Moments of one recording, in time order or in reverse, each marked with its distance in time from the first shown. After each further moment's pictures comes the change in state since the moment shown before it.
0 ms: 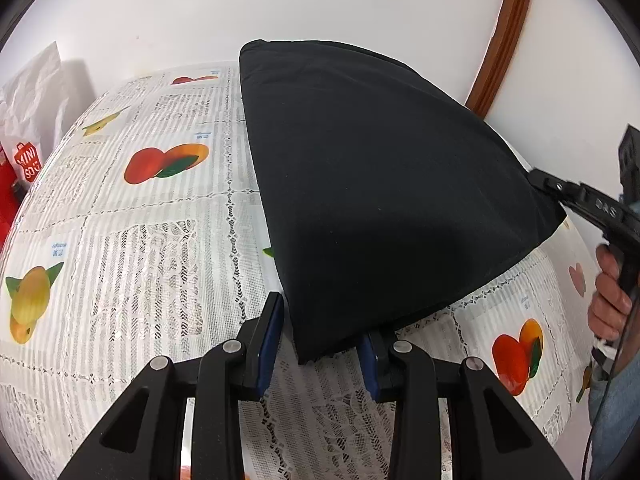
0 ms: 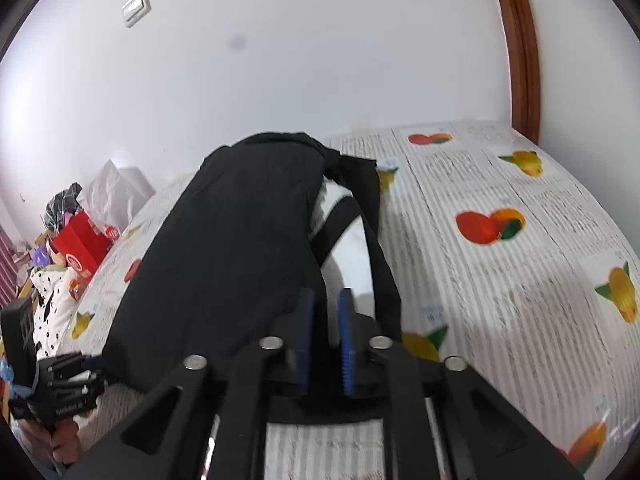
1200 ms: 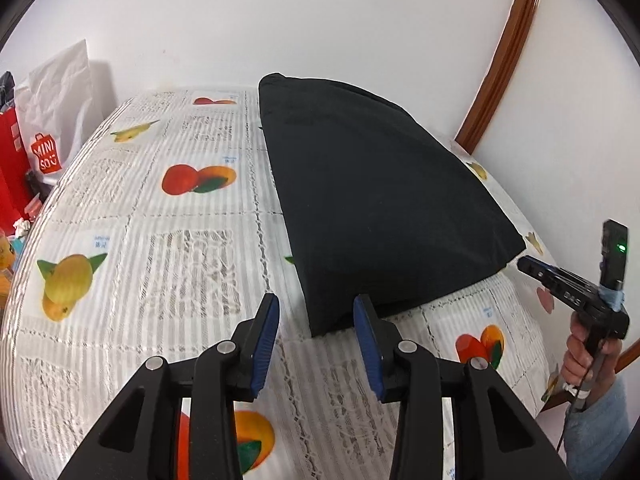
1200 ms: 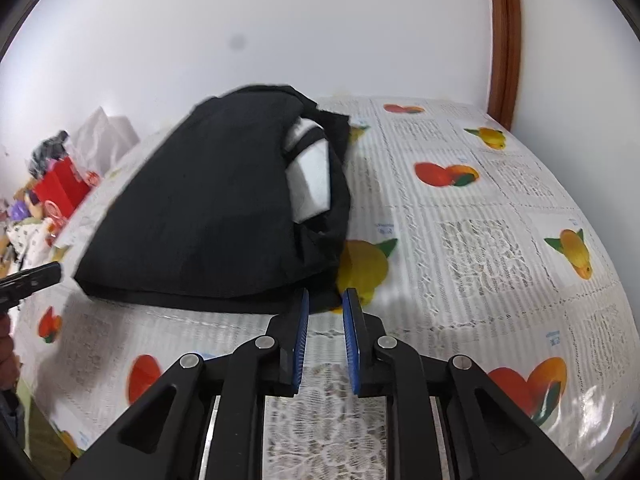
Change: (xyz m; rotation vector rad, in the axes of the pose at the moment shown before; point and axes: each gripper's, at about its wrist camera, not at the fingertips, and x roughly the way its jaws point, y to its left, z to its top) left arm -0.055 0.019 -0.007 -0.064 -0.081 -0.052; right arm -0.032 -0.008 -0.049 -0.099 0.072 -0.098
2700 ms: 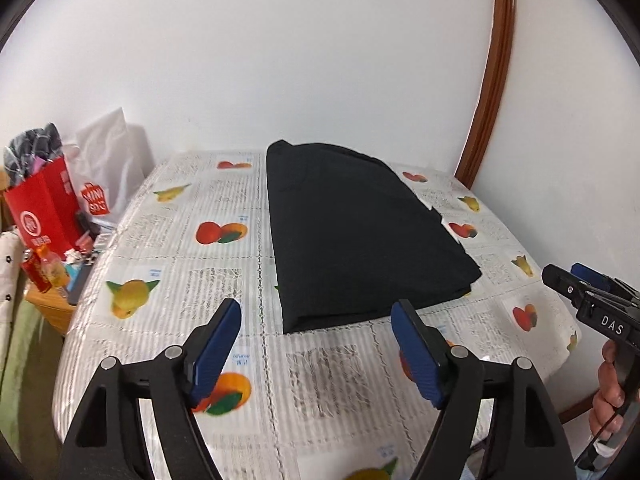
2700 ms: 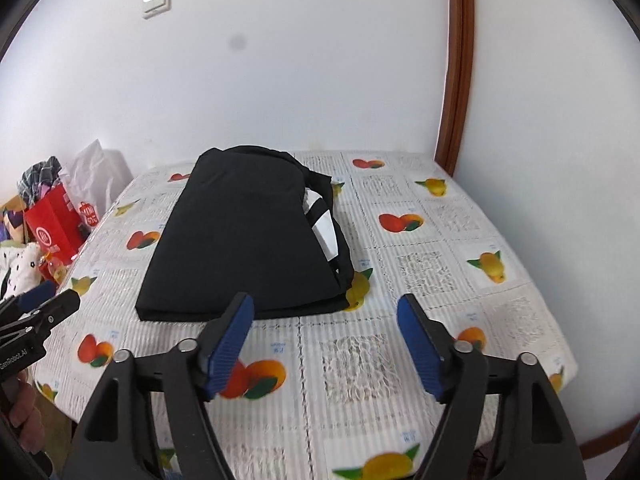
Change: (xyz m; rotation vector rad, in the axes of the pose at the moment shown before) left arm -0.098 -0.070 -0.015 0.035 -0.168 0.147; right arm -0.141 0.078 0.013 0.029 -0.092 -0.211
